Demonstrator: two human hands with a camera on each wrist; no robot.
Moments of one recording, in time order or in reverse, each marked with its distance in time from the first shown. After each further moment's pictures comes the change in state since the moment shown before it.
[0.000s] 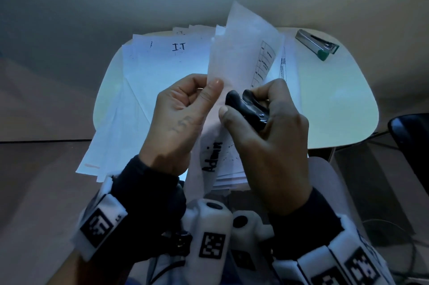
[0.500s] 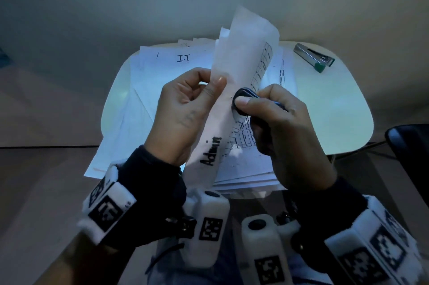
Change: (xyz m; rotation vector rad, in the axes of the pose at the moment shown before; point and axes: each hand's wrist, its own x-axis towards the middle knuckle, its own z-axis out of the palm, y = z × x) left_hand 0.008 0.014 0.002 -0.015 -0.039 0.073; right_hand 0.023 0.001 -0.021 0.530 -0.217 0.320
